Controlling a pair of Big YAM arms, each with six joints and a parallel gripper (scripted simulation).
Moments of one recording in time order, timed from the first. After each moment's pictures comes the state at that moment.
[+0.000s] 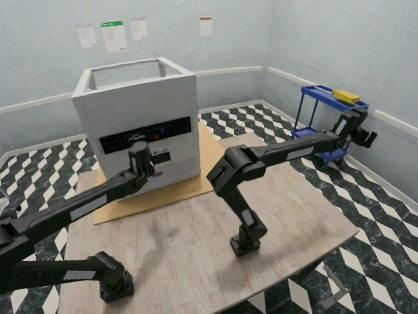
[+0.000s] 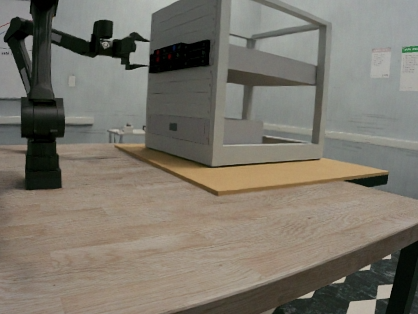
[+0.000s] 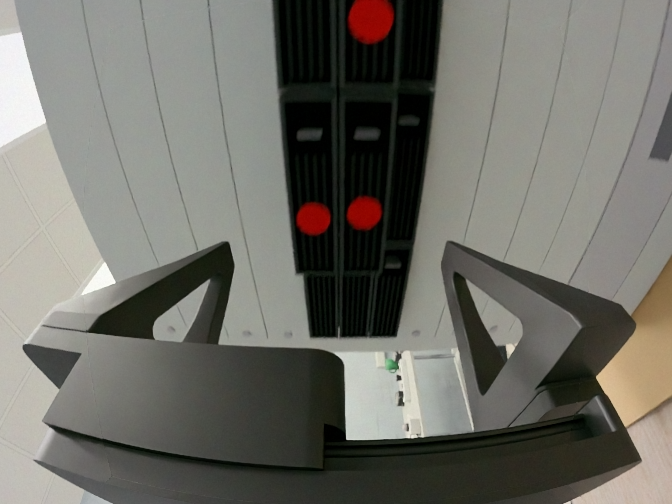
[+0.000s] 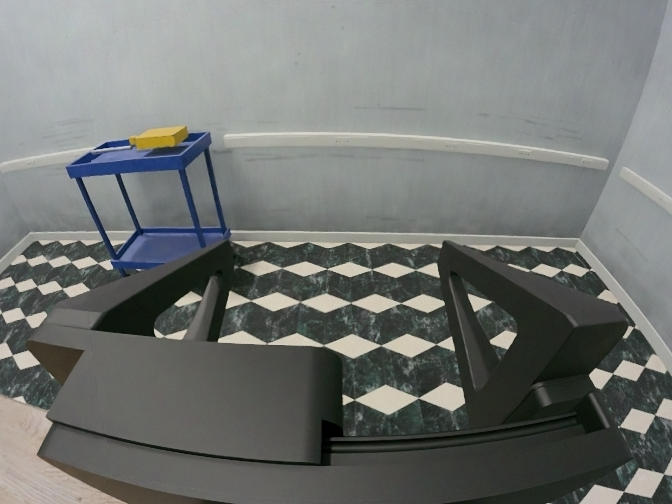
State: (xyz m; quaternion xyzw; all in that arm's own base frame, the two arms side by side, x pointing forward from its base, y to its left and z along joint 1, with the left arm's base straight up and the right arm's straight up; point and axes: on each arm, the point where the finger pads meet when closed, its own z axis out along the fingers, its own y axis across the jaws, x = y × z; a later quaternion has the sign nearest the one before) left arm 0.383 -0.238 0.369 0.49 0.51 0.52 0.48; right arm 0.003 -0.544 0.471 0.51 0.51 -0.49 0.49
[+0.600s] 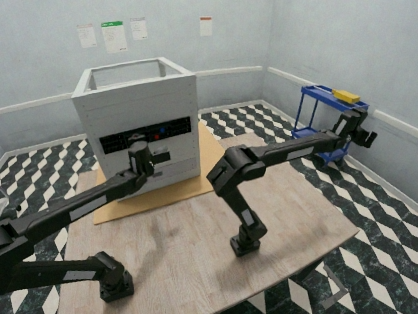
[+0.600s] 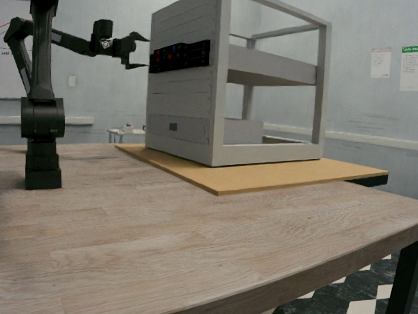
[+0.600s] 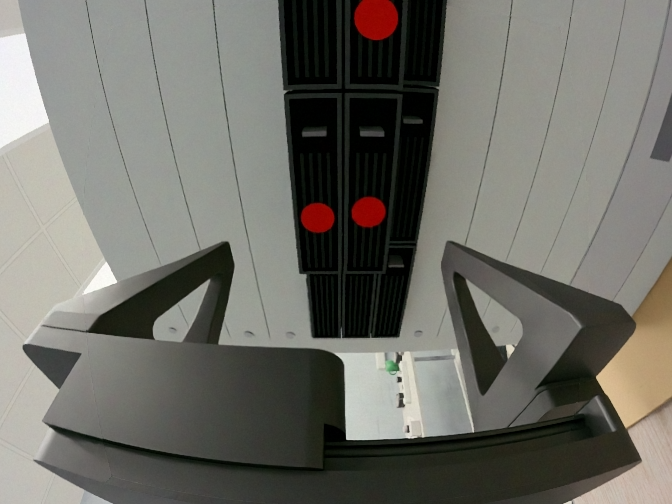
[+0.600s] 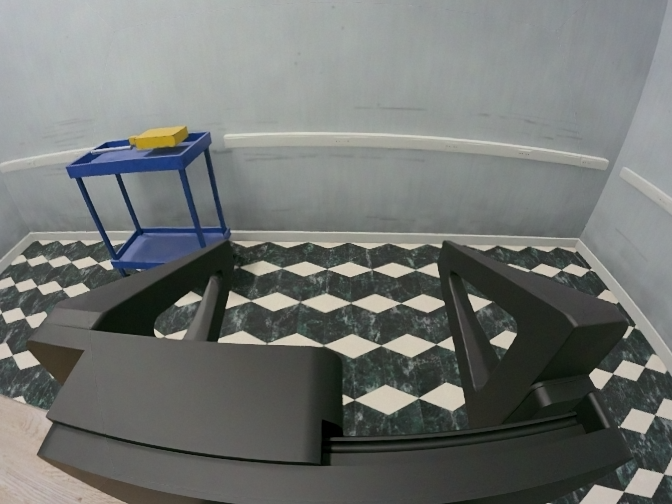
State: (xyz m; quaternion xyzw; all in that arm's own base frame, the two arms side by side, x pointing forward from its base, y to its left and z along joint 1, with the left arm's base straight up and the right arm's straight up) left arm 0.382 -0.240 0.370 0.49 0.51 0.51 0.48; right arm 0.003 -0.544 0.471 0.51 0.51 -0.49 0.49
